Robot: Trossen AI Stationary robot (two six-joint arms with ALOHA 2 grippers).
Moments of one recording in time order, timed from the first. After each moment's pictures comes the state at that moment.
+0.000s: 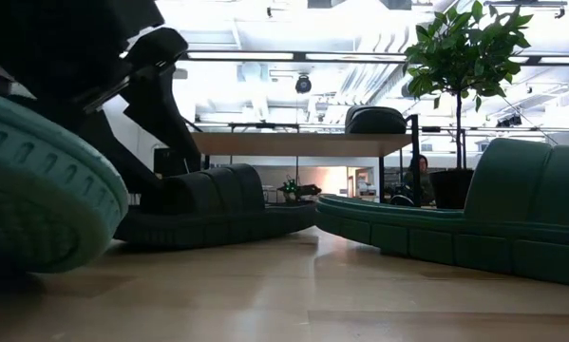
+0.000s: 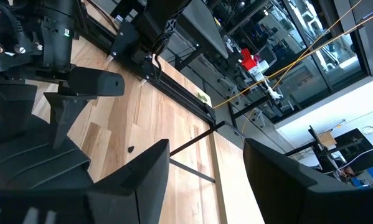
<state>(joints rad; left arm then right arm) -0.52 1.79 0.95 -0.32 -0.81 0.04 0.44 1.52 1.13 0.07 0.78 -0.60</state>
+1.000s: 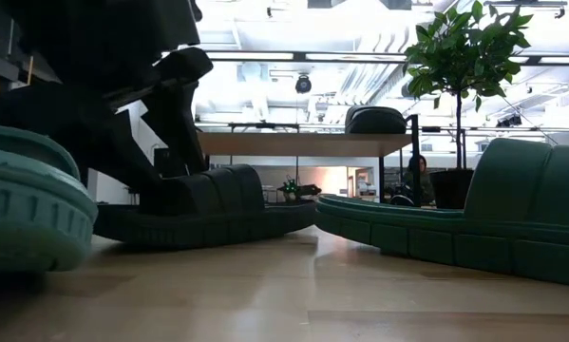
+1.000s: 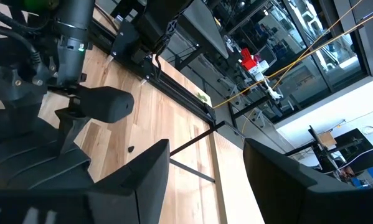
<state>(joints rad) -0.43 1.80 1.04 -0.49 -0.62 0.03 0.44 1.52 1.13 0.07 0.78 -0.60</state>
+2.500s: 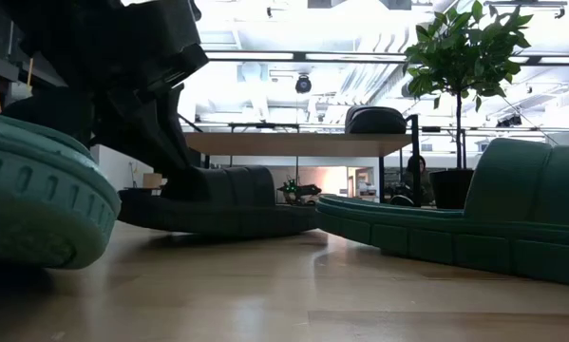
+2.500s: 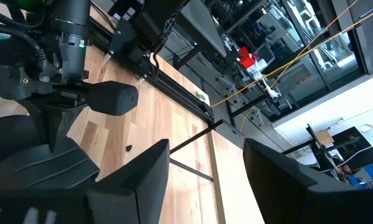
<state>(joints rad) -0.43 1.80 1.04 -0.51 -0.71 -0.01 0.44 1.52 1.13 0.07 0.79 -0.60</state>
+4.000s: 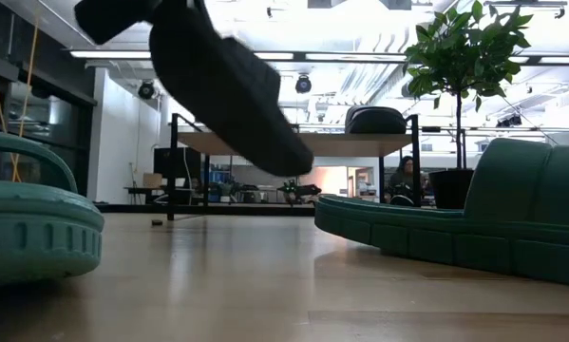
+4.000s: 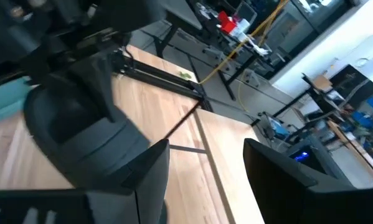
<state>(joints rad) -0.45 1.80 1.46 -1.15 -1.04 -0.19 0.45 1.52 1.25 -0.16 0.91 -0.28</state>
